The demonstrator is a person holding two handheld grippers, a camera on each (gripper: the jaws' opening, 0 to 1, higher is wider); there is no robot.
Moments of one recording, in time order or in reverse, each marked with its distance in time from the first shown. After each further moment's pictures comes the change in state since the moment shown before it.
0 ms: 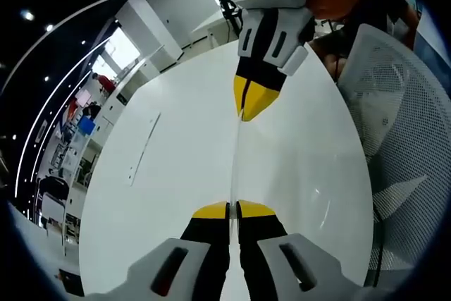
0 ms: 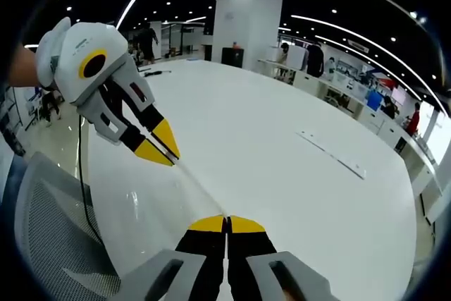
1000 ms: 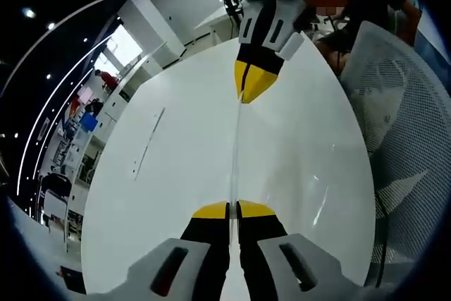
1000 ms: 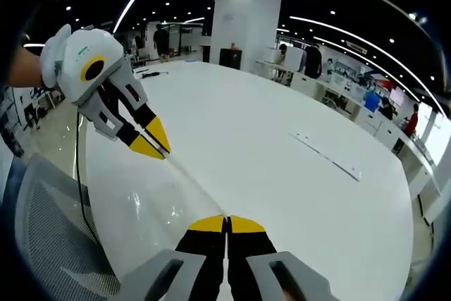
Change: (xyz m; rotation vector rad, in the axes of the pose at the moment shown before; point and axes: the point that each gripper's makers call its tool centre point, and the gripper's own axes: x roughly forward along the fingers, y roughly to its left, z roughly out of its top) left arm -0.009 0.007 -0.010 -0.004 0.022 0.016; right arm -0.005 -0.011 0.004 -0.003 -0.005 -0.014
